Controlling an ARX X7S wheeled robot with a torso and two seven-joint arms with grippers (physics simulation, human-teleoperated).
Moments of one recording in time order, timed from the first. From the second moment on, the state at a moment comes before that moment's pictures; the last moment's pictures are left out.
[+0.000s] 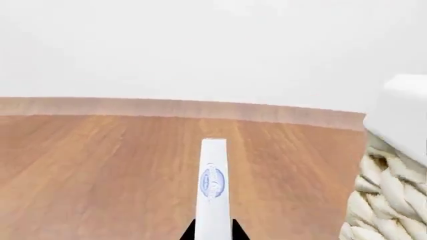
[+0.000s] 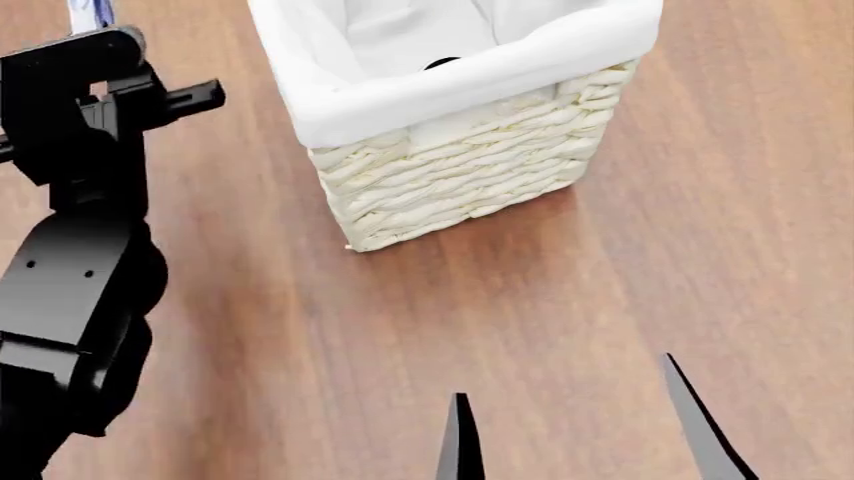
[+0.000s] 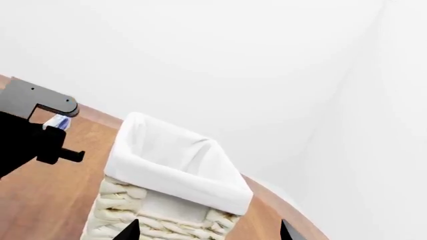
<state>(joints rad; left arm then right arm) -1.28 -0.05 1.06 -1.31 -1.01 0.55 -0.45 -0.21 0.19 -0.15 -1.00 -0.40 0.19 -0.01</state>
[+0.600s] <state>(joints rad) -1.80 -0.01 0.89 -1.26 -1.09 0.20 0.28 -0.29 0.14 -0.09 -1.04 -0.42 0.13 -0.03</state>
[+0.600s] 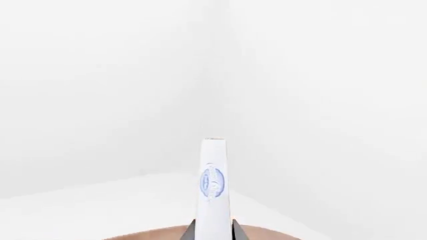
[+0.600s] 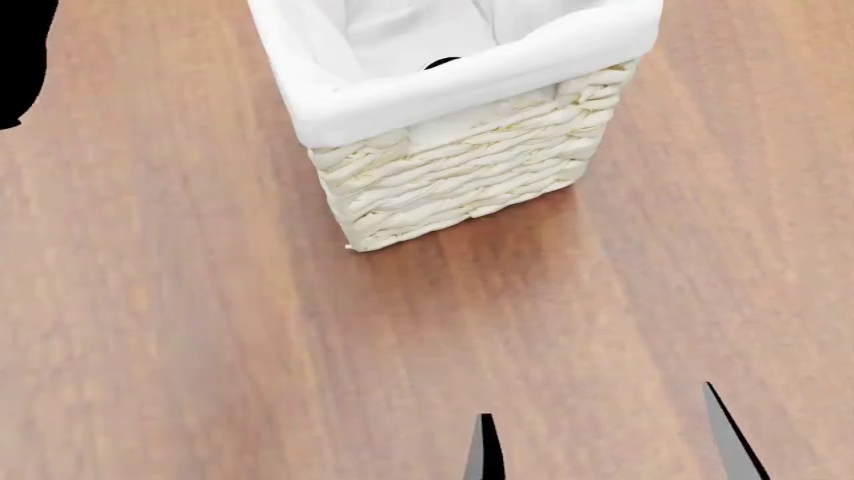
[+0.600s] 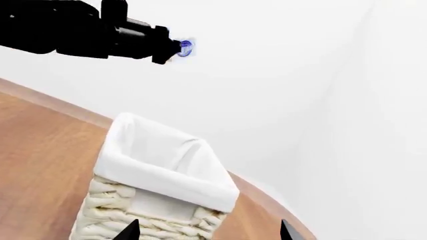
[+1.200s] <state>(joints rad) -1.79 -0.02 1.28 -1.07 -1.11 0.09 0.47 -0.35 0.12 -0.03 -1.03 -0.37 0.05 -0.03</state>
